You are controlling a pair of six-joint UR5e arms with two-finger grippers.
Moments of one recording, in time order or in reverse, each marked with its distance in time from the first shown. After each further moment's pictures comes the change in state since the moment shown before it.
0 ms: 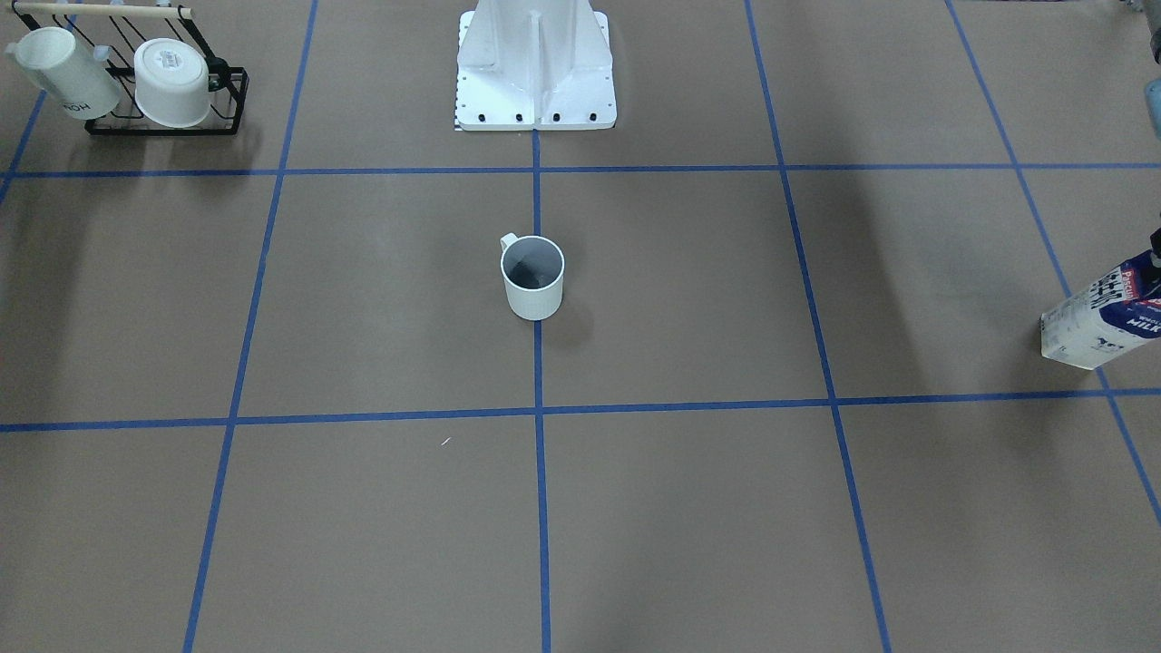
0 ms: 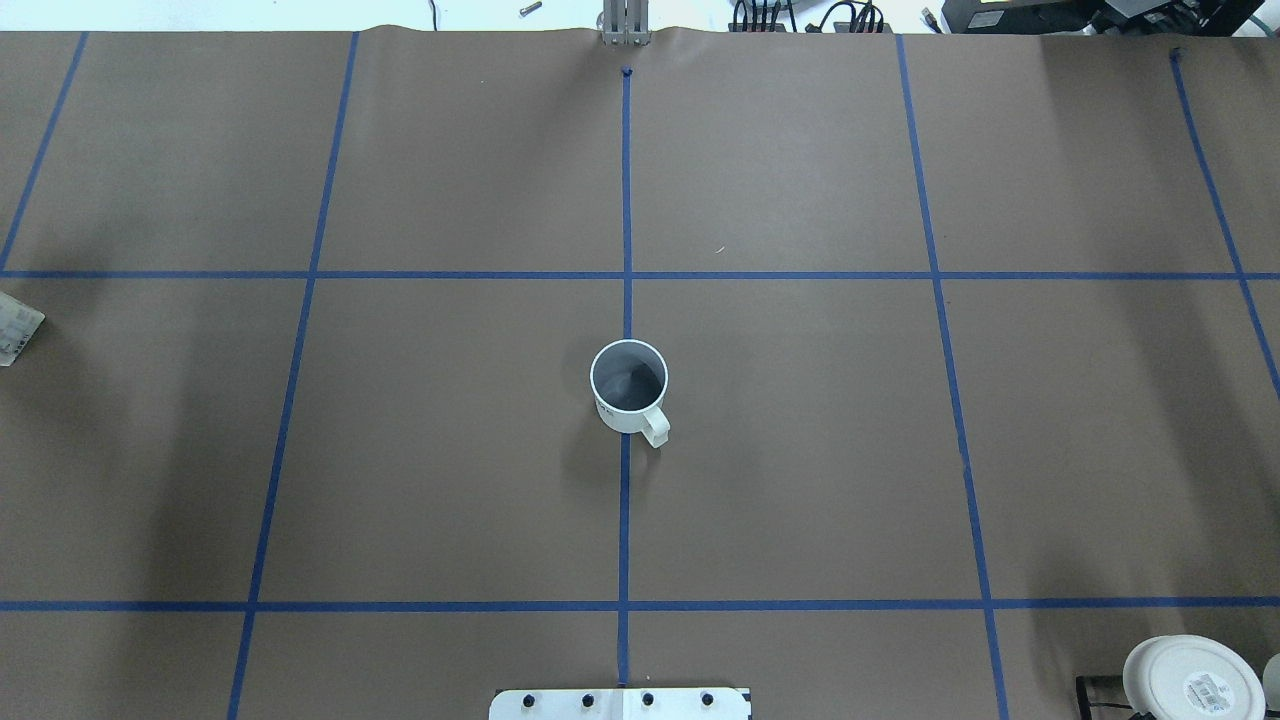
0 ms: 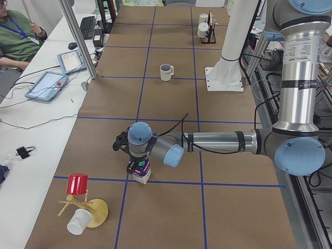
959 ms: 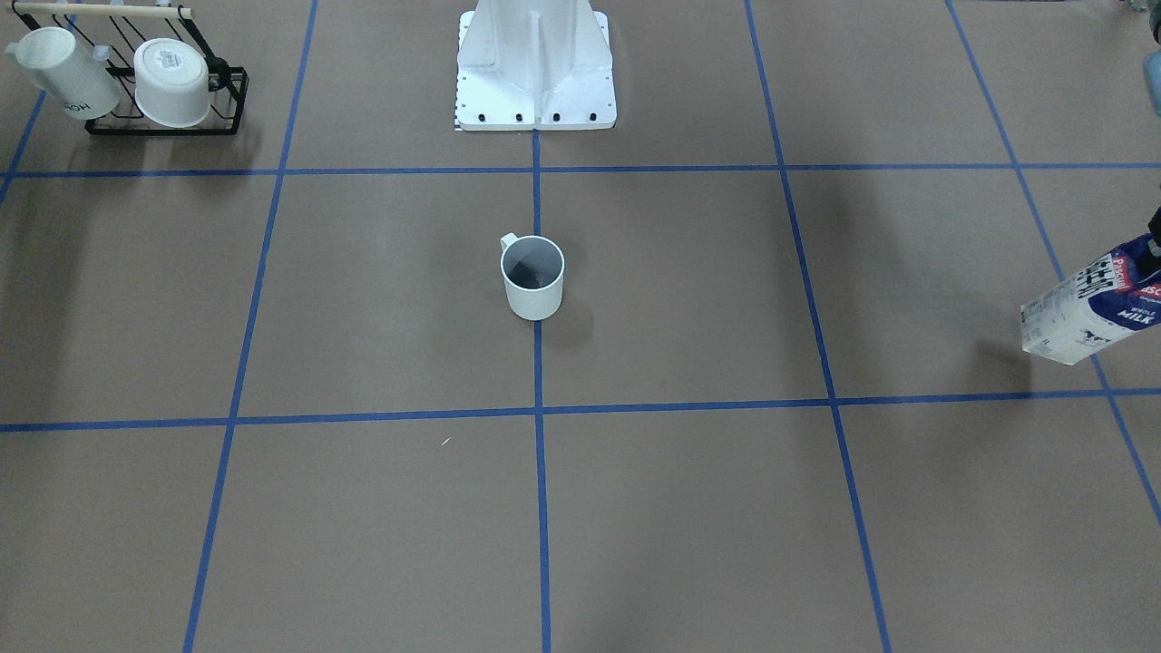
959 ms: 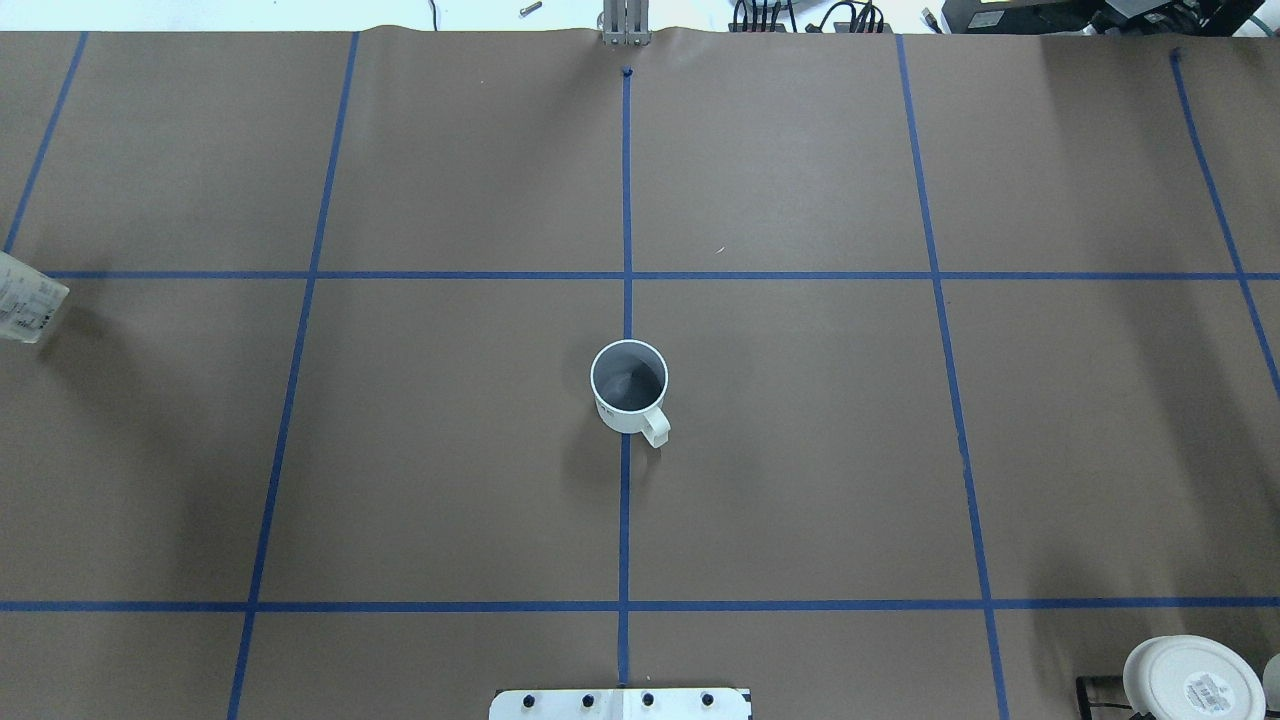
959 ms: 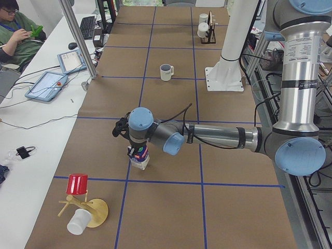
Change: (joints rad) left arm 0.000 -0.001 -0.193 0.070 -0.065 -0.183; right arm -0.002 0.003 0.000 0.000 0.000 0.004
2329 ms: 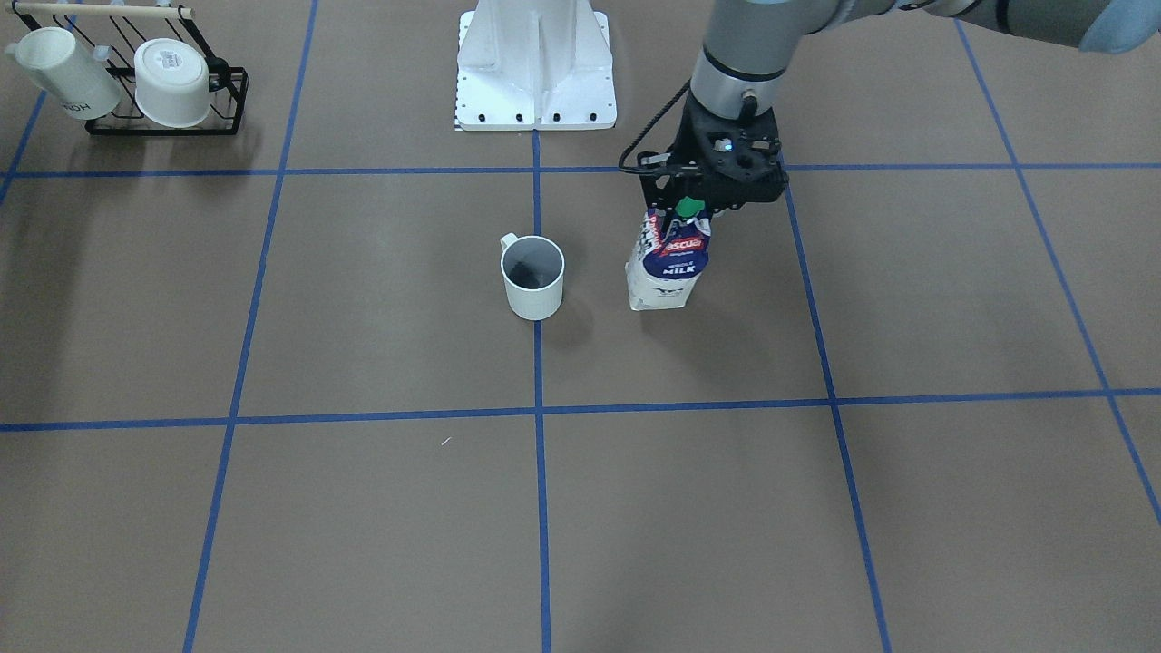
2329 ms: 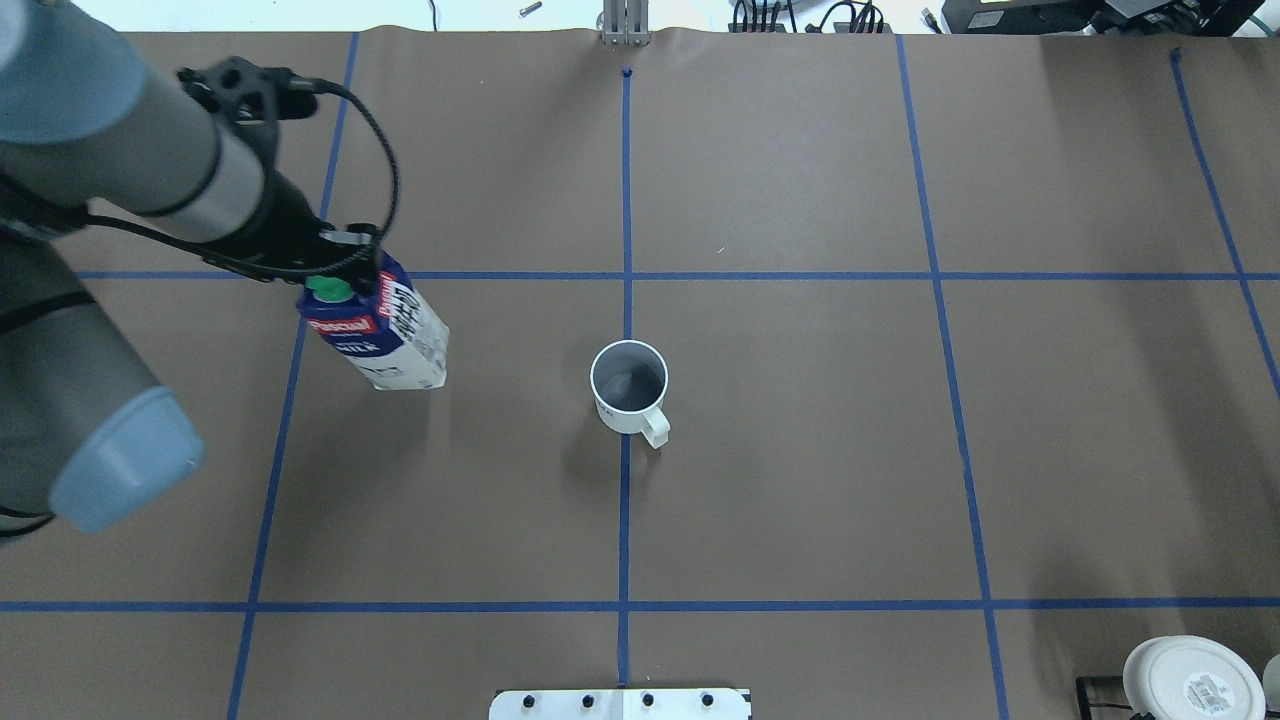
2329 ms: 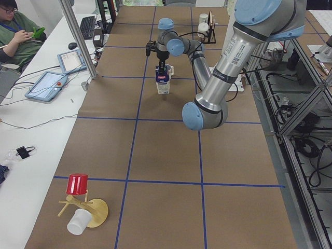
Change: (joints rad) left arm 0.814 -0.680 -0.233 0.638 0.533 -0.995; right arm 0.000 -0.003 -0.005 0.000 0.000 0.000
